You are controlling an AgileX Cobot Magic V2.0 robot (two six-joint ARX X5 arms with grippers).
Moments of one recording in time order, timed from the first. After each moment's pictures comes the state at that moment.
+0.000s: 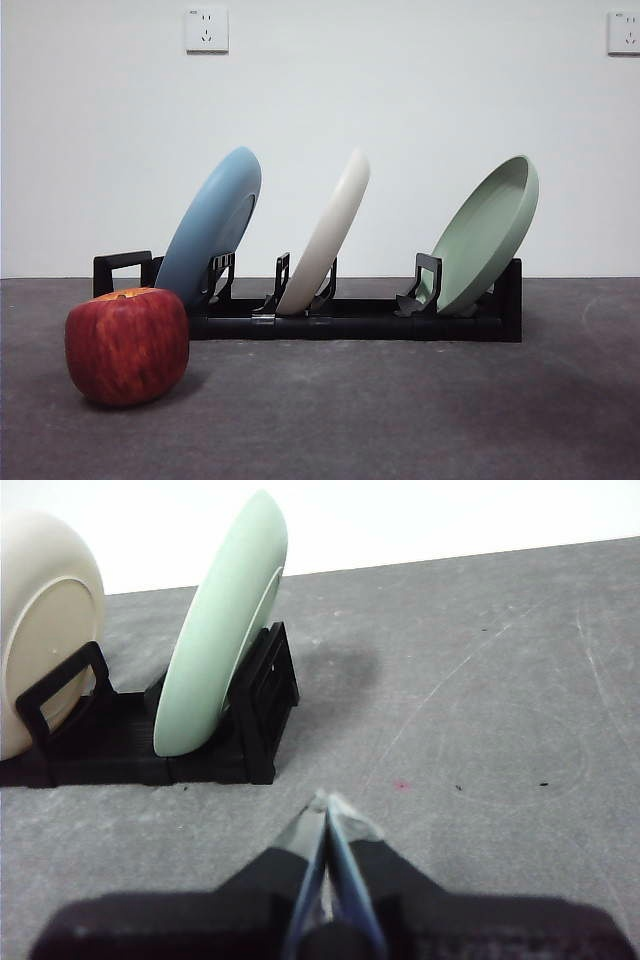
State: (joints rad) left arm 0.13 0.00 0.02 -0.18 0.13 0.12; right arm 0.09 0.00 0.02 -0.18 -0.05 0.09
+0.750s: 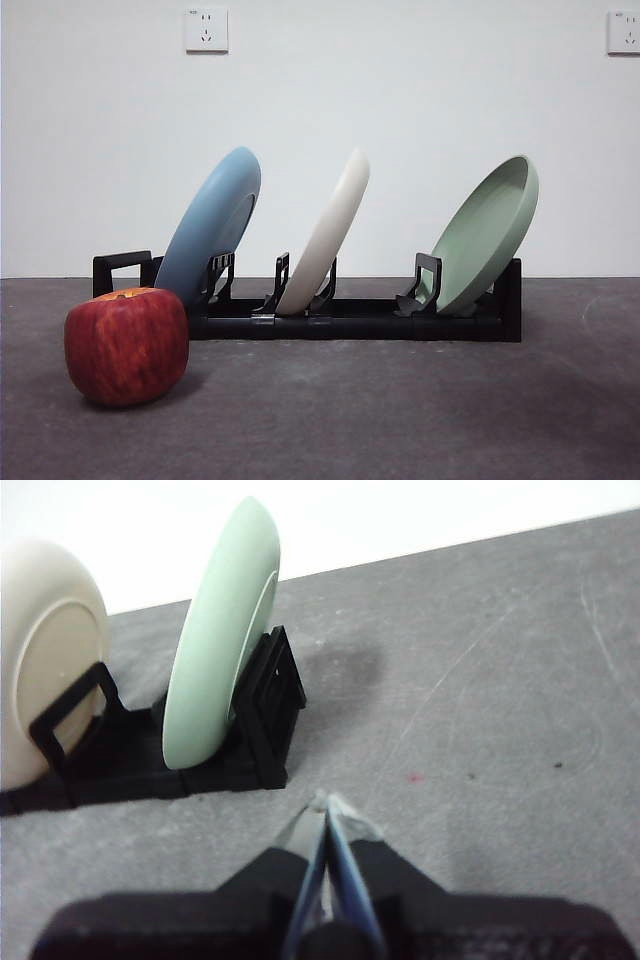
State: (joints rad) left arm 0.13 0.00 0.02 -0.15 0.29 -0.04; right arm 0.09 0.00 0.02 -0.18 -0.05 0.20
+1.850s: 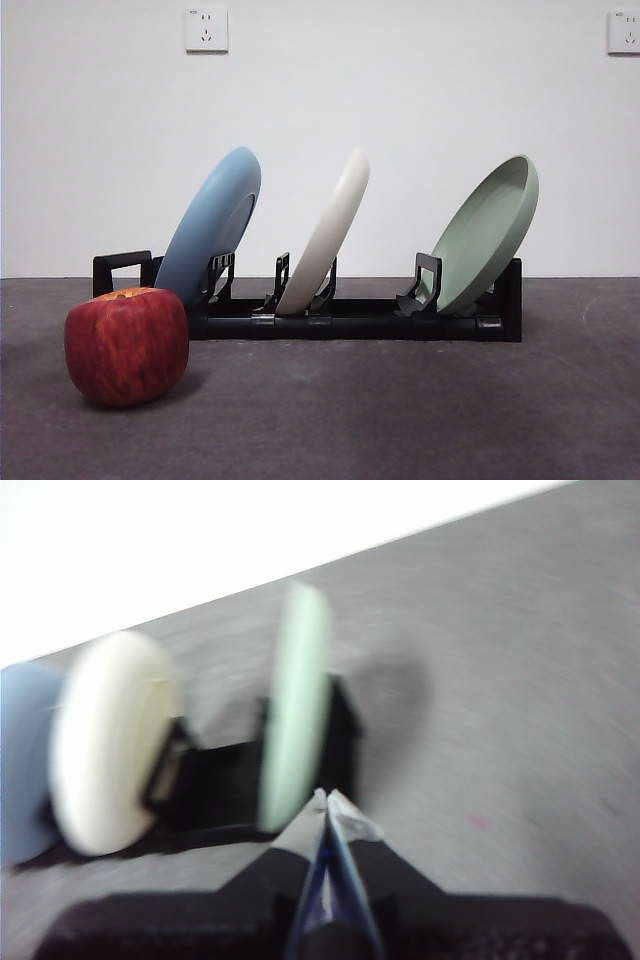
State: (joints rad) left arm 0.13 0.36 0.43 -0.23 0.42 -0.30; right arm 0.09 0.52 0.58 -0.38 -0.15 0.27
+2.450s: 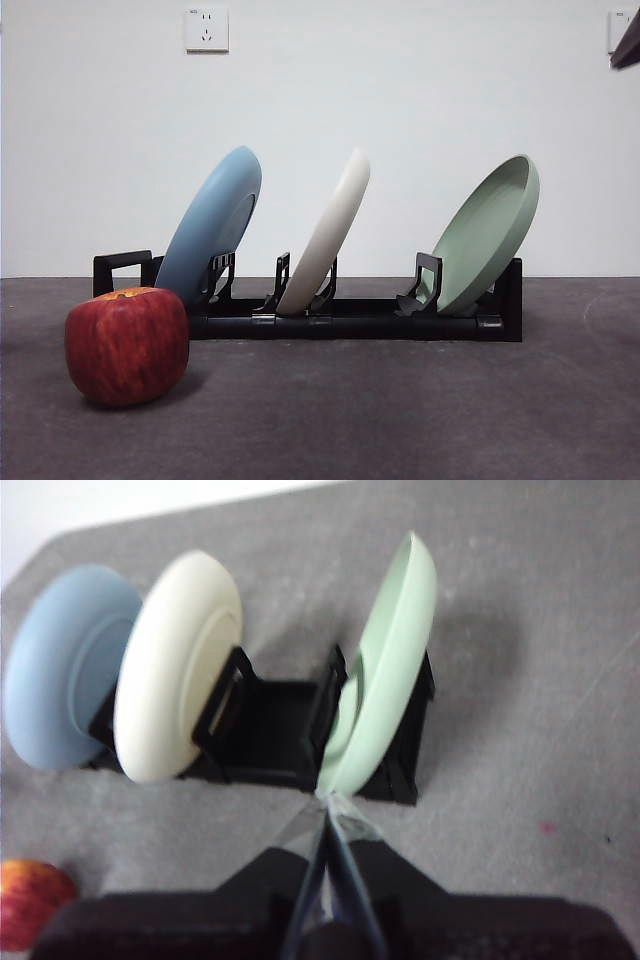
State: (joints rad) left arm 0.11 0.79 0.79 -0.46 0.61 -0.13; right arm 0.09 0.86 0.83 -0.50 -0.32 0.13
